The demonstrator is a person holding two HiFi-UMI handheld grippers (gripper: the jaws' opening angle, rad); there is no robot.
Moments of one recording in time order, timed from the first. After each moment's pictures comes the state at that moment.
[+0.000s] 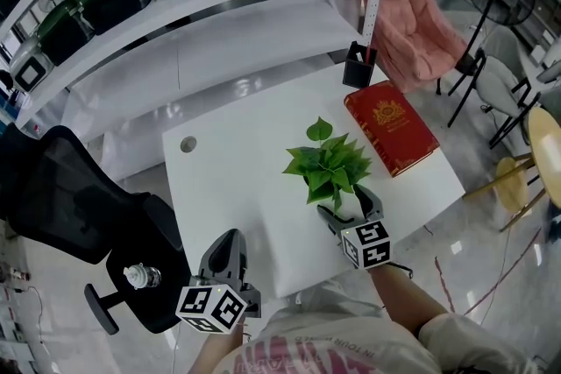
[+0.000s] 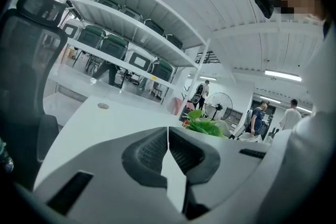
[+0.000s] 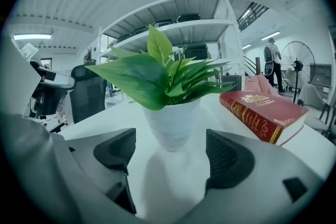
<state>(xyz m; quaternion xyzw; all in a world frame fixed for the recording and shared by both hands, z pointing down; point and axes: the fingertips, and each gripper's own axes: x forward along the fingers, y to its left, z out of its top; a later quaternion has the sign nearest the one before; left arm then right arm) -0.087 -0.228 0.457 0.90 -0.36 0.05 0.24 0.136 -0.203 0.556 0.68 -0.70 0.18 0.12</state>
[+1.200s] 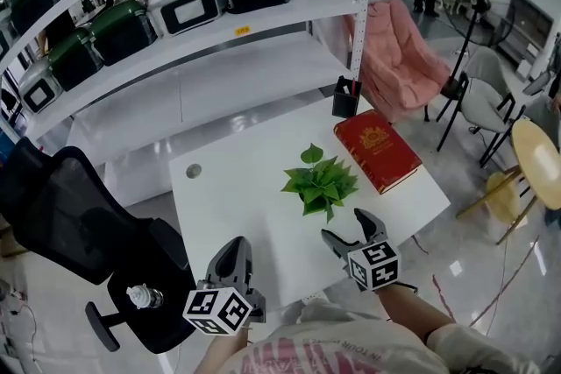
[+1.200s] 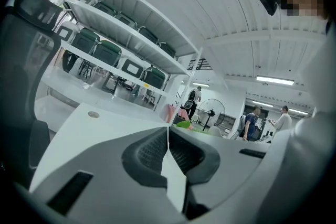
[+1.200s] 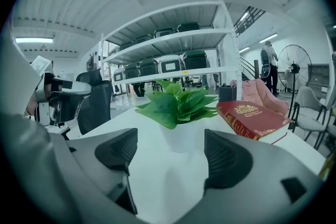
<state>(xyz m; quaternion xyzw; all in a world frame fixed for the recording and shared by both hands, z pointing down) -0.084 -0.211 0.416 0.92 -0.33 0.01 0.22 0.119 -0.150 0.496 0.69 -0.70 0.18 0.10</state>
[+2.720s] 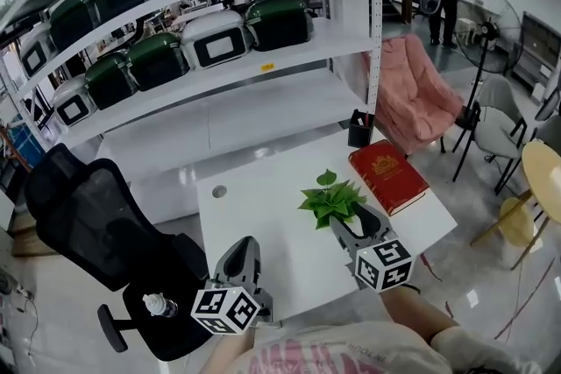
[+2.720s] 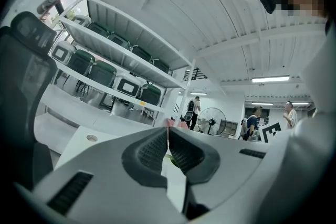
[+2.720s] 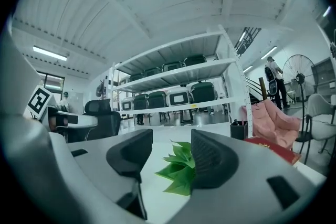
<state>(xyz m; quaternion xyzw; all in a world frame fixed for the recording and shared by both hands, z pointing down) -0.099 -0.192 0.343 0.92 -0.35 -0.05 0.16 0.097 -0.154 0.359 0.68 -0.73 0.07 -0.02</state>
